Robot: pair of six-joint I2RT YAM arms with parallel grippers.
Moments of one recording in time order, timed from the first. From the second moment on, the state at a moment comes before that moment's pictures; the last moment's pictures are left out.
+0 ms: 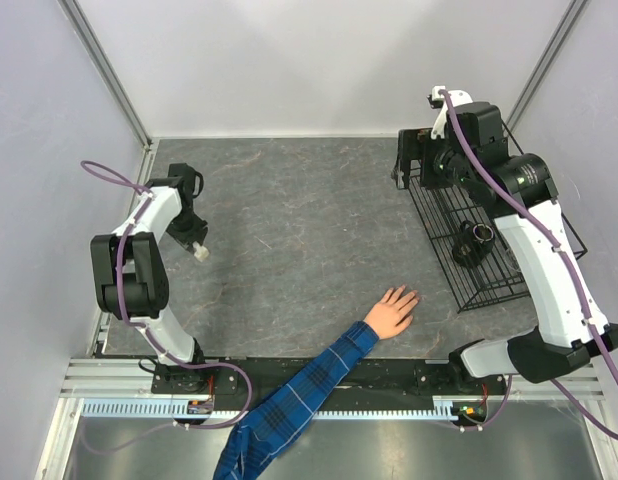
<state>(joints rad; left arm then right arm) 0.05 1.74 1.27 -0.93 -0.28 -0.84 0.41 1.39 1.89 -1.09 0.10 0.24</state>
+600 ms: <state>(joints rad) -0.55 1.76 1.31 -0.90 -0.24 -0.75 0.41 1.37 1.71 -1.06 0.05 0.24</state>
